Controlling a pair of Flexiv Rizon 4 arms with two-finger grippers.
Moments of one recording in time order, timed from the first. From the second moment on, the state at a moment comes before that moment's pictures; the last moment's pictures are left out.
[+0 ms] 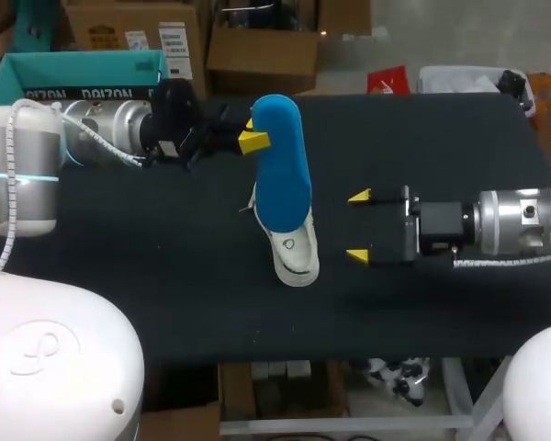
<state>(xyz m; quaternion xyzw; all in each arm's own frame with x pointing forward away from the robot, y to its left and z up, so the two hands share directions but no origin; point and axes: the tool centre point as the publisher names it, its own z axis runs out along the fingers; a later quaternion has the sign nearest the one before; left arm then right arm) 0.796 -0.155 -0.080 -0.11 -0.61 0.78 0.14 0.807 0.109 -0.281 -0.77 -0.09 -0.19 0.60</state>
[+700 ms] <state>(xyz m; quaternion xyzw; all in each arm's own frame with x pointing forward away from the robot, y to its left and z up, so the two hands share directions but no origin) 0.796 -0.155 -0.080 -0.11 -0.61 0.78 0.14 0.810 0.130 -0.272 -0.76 -0.08 -0.16 0.62</state>
